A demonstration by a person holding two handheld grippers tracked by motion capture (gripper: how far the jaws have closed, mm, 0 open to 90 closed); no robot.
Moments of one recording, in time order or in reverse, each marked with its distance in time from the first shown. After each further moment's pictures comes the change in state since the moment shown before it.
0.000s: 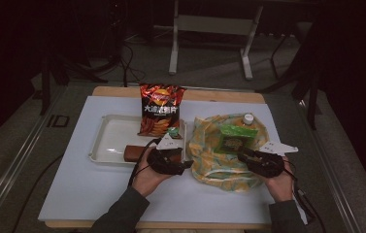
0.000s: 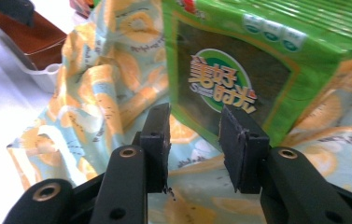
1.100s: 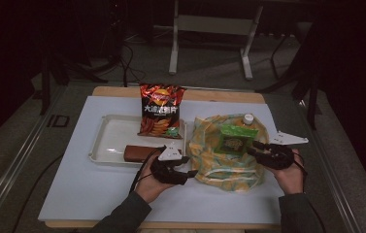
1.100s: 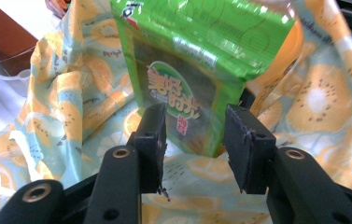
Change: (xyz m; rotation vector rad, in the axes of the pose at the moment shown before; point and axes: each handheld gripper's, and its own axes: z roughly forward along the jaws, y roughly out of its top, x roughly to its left) left arm -0.019 -0.013 0.004 -0.027 -0.088 0.073; right arm -0.027 0.015 -0.013 0.026 -0.033 0.001
